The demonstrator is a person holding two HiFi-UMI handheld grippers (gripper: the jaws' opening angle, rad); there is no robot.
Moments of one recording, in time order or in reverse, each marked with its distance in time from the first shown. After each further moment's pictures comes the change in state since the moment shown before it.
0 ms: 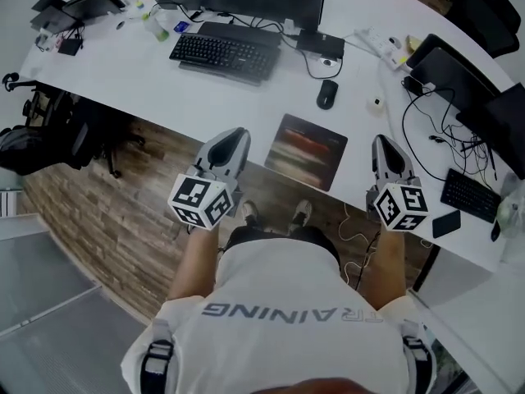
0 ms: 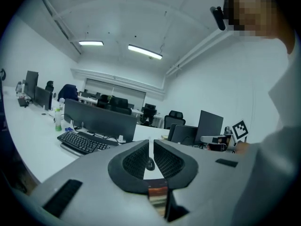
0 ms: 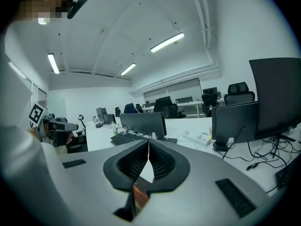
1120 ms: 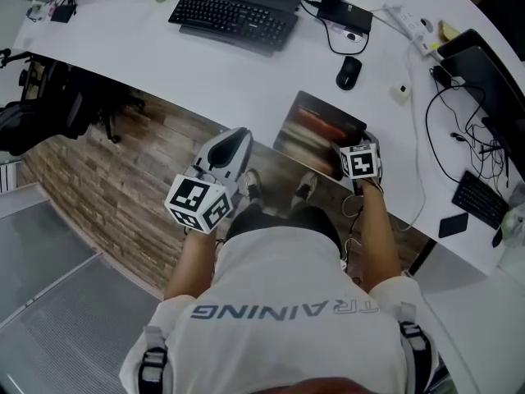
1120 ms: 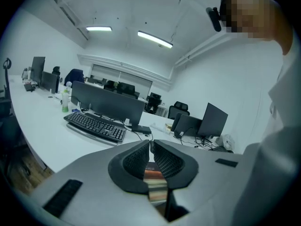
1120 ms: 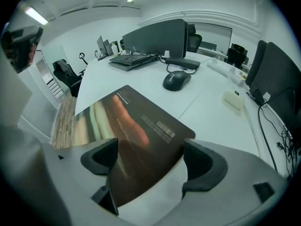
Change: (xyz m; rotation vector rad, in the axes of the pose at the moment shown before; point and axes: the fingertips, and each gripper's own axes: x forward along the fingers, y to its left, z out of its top) left arm 0.000 0.037 -0.058 -0.104 0.144 0.036; right arm 0.118 -0.001 -0.295 -0.194 0.809 0.072
